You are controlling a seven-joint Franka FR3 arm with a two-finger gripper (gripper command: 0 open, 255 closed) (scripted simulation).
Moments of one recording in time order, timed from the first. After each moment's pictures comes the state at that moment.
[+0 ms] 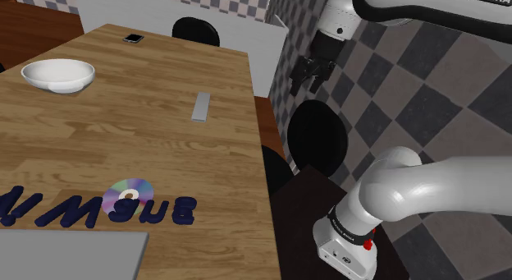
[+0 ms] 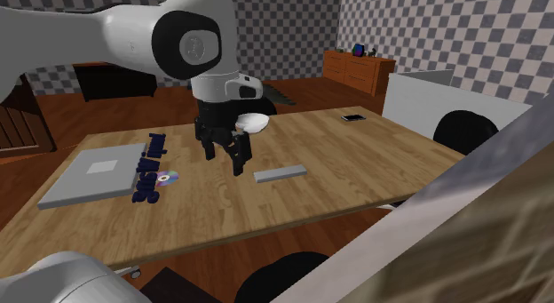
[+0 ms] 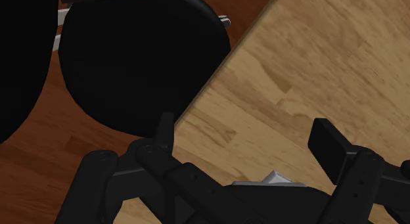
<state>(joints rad) -0.01 -0.83 -0.01 -2.44 0.05 1.66 0.14</state>
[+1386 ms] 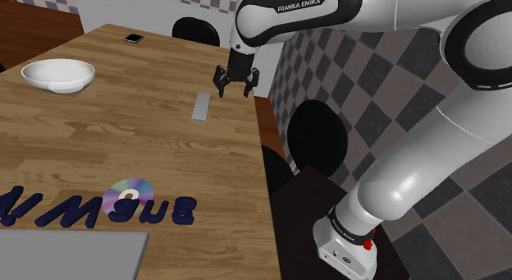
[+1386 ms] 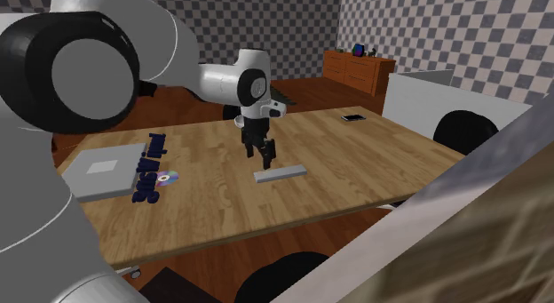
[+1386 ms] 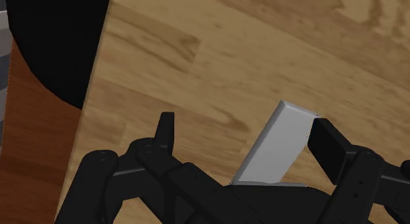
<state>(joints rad) -0.04 -0.09 0.15 -2.11 0.03 2.04 0.48</state>
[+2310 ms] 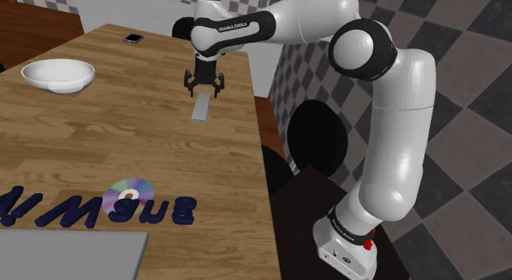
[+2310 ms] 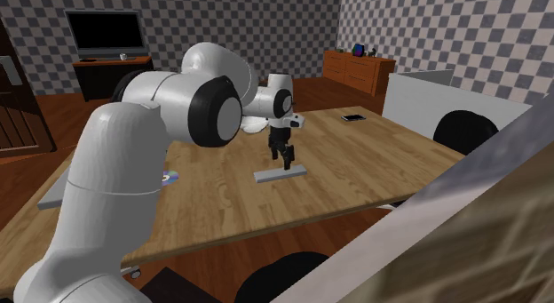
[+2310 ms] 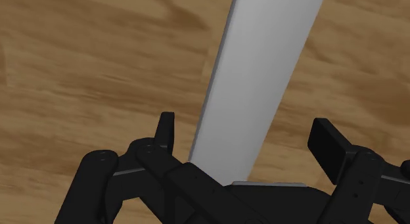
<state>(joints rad) 0.00 0.48 0.13 -1.54 -0.09 2.02 0.69</state>
